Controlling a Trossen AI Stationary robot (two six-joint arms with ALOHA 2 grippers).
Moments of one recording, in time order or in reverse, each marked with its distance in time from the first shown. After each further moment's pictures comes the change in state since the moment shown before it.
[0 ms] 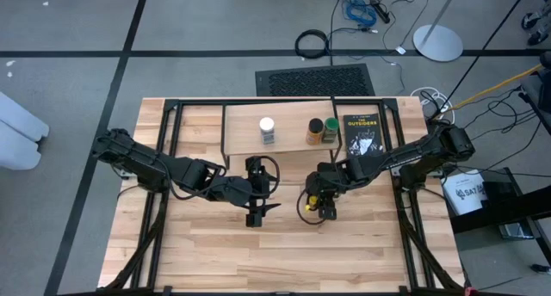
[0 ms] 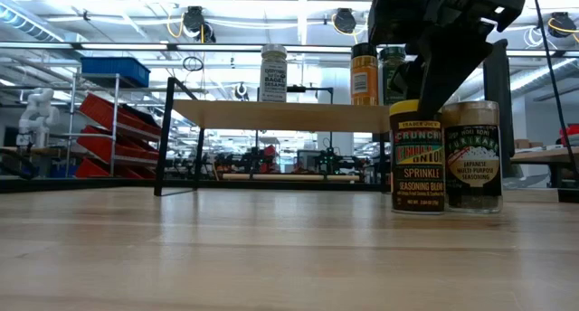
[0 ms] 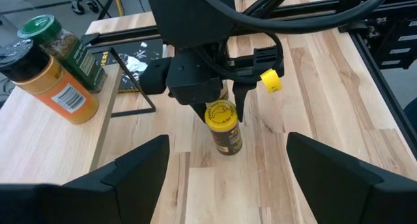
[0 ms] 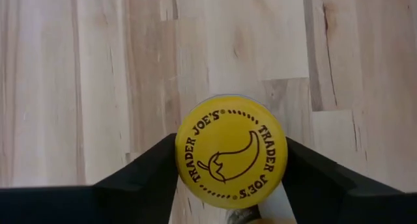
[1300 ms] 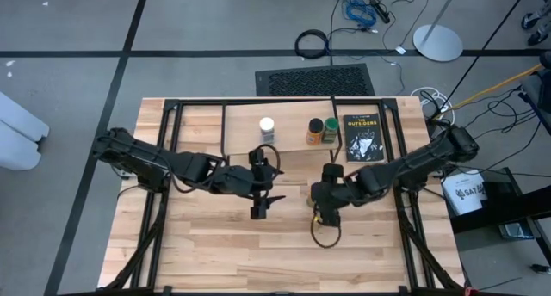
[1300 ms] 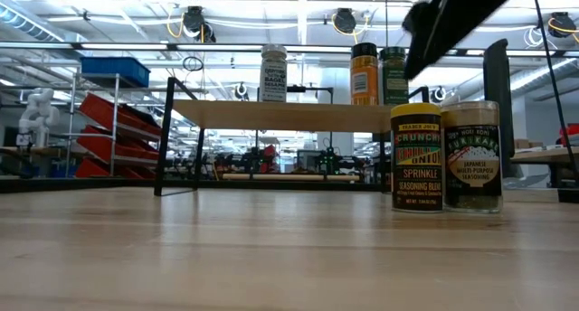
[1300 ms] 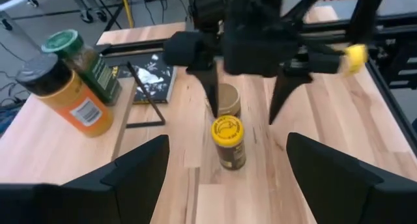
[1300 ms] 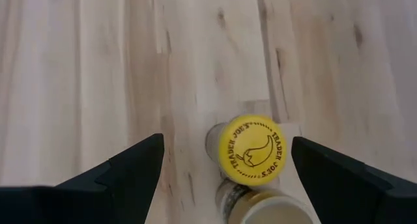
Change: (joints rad) left arm 0.056 -0.003 0.002 0.059 0.028 0.027; right arm 0.189 -0.036 0.147 -0.170 0.310 0.101
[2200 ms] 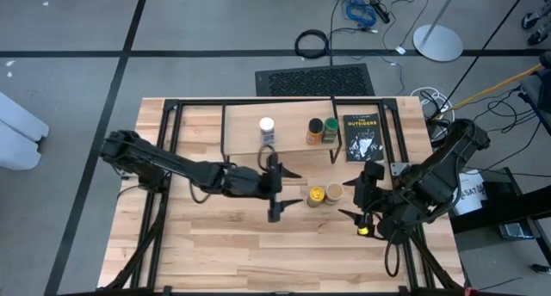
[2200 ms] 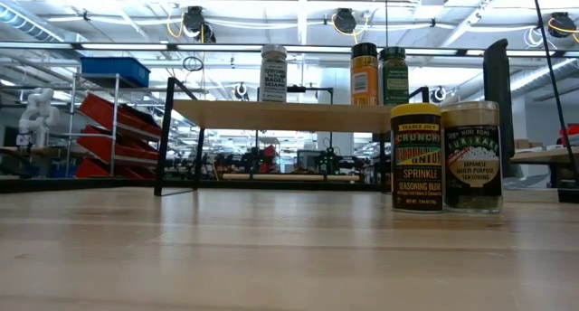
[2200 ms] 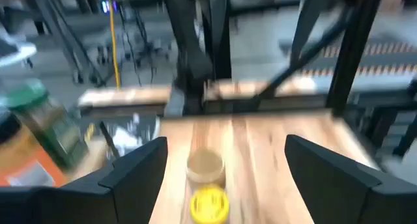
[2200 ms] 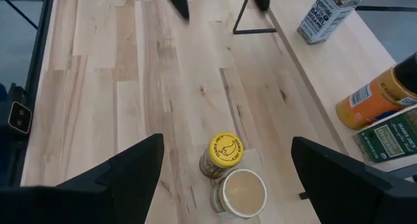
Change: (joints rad) left arm 0.039 0.072 -0.216 0.606 0.078 0.079; right arm 0.381 -0.162 0.255 -0.363 0.442 0.332
